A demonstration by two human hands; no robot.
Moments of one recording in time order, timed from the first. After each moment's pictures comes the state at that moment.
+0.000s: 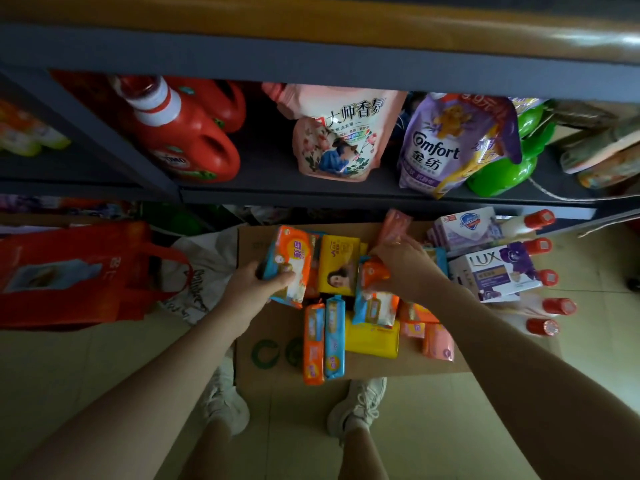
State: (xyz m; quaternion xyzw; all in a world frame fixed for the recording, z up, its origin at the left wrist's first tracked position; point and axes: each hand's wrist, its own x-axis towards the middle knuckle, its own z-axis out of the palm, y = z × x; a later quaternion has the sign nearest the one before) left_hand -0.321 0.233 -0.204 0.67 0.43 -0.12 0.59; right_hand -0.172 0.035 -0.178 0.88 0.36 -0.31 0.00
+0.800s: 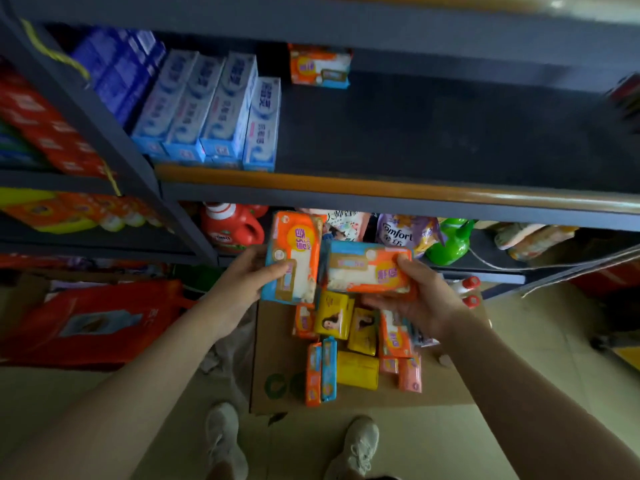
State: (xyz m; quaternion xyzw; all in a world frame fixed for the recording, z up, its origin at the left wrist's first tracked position) left_hand -0.309 0.257 0.014 0.57 0.30 0.00 0.76; right_hand -0.187 0.028 0.015 0.49 -0.16 -0.44 -0.74
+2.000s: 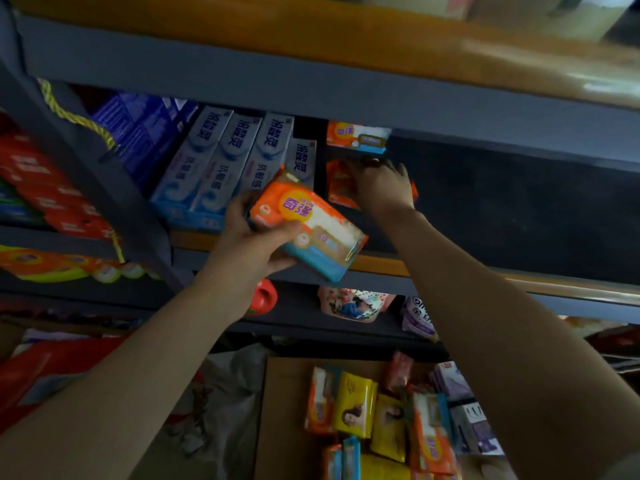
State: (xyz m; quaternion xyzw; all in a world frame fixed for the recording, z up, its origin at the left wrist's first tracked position) left_hand -0.212 0.343 0.062 0.54 0.27 0.16 0.78; right_hand -0.018 0.250 0.047 0.93 0.36 0.06 0.00
